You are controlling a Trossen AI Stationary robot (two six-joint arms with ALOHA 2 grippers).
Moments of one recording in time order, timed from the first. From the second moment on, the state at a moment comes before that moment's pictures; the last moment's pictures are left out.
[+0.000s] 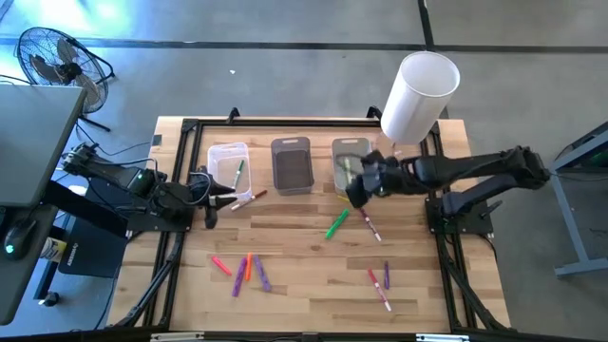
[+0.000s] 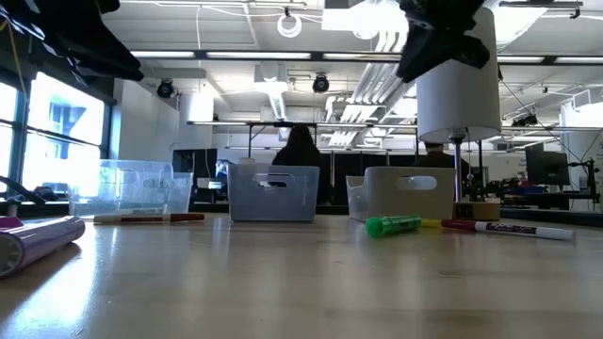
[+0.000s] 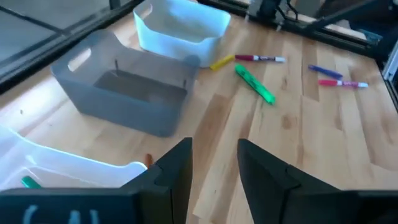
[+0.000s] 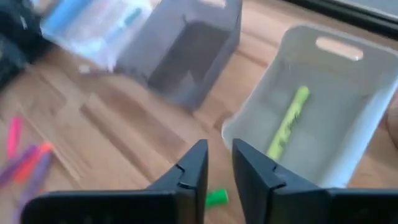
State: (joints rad) left arm -0.39 0.51 0.55 -0.58 -0.57 -0.53; right arm 0.08 1.28 1.13 -0.81 0.42 0.93
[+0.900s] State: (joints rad) left arm -0.63 1.39 1.07 -1.19 -0.27 -2.23; right arm 0.40 1.07 0.59 -0.49 0.30 1.06
